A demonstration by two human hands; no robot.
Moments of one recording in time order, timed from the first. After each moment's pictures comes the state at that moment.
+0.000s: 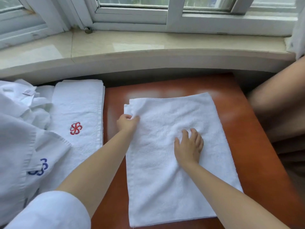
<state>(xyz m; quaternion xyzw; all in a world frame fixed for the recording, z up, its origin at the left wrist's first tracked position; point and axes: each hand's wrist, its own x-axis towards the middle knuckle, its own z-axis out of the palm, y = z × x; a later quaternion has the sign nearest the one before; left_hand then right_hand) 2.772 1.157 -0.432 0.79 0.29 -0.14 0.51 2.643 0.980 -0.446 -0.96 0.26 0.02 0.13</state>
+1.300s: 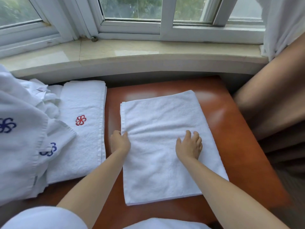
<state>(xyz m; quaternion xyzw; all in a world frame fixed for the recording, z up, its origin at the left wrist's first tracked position) 2.672 1.186 -0.428 0.89 0.25 -0.12 0.37 2.602 0.968 -0.426 -0.92 0.33 0.07 0.17</state>
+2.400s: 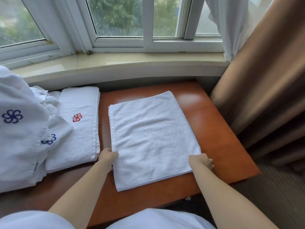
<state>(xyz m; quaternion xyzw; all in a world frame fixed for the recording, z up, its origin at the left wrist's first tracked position) 2.582 1.217 -0.417 0.80 0.30 -0.23 0.47 2.484 0.918 -0.406 -0.74 0.60 0.14 0.27</state>
